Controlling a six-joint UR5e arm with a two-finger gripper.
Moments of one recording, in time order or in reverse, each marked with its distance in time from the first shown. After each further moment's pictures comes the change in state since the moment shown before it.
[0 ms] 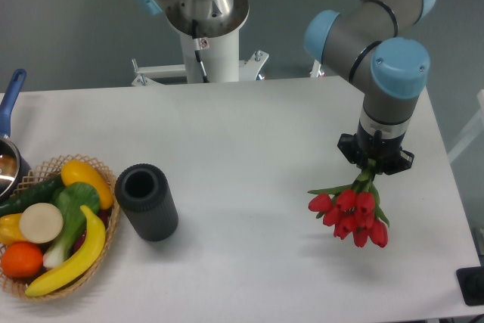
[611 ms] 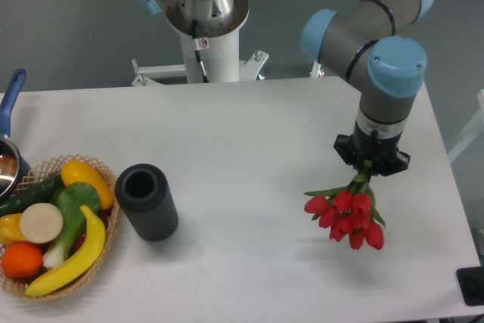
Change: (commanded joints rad) arm -0.018 0.037 0.000 0.012 -0.196 -0.012
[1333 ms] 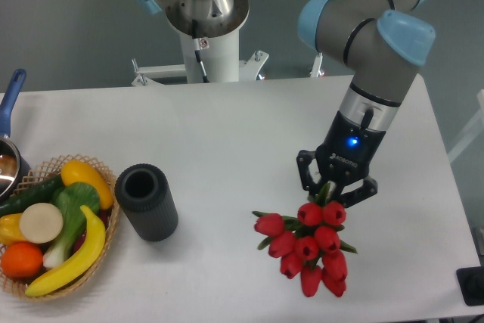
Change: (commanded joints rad) arm -0.049 0.006 0.026 0.190 -0.616 -0.181
